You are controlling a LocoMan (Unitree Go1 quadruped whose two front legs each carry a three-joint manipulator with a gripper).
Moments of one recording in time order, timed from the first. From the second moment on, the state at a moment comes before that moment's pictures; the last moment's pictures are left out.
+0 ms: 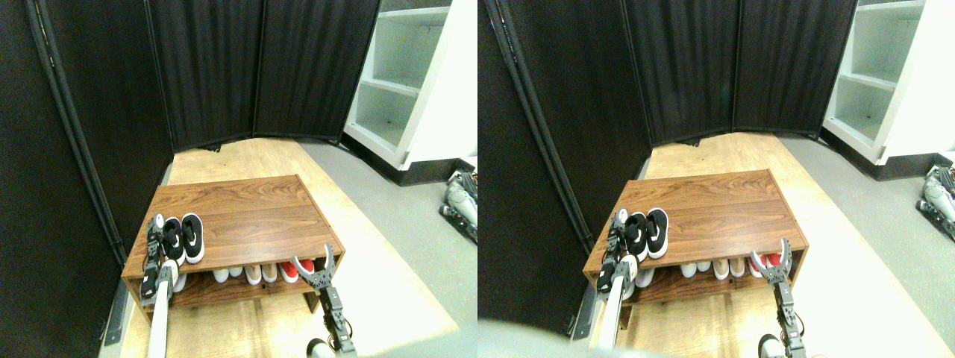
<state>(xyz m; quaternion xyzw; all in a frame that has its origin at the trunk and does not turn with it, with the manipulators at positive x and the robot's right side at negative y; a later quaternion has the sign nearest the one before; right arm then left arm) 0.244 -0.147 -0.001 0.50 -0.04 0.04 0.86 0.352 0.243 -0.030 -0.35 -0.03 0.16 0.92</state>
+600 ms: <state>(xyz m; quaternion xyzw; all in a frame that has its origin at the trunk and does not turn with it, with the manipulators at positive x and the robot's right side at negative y) 0.247 -0.146 -0.001 0.52 -0.04 0.04 0.85 0.308 0.279 -0.009 -0.33 -0.09 0.08 0.93</state>
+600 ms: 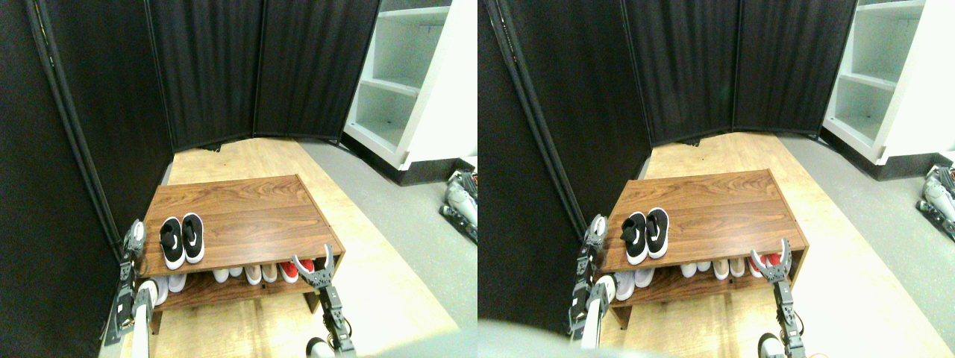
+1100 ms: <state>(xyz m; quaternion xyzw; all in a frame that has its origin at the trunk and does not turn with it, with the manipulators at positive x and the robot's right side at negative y) 0.257 -0.144 -0.003 0.52 -0.03 0.04 0.86 0.235 0.245 -0.003 -0.43 -0.09 0.15 0.89</state>
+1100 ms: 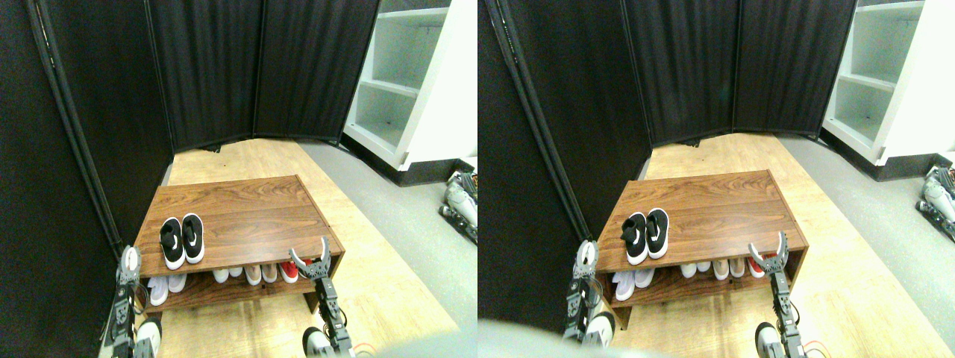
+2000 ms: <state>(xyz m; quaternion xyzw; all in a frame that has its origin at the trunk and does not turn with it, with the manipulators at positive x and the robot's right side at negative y) 0.255 -0.151 -0.012 0.60 -0.02 0.00 0.80 0.187 0.207 -0.007 -0.52 -0.06 0.19 0.83</state>
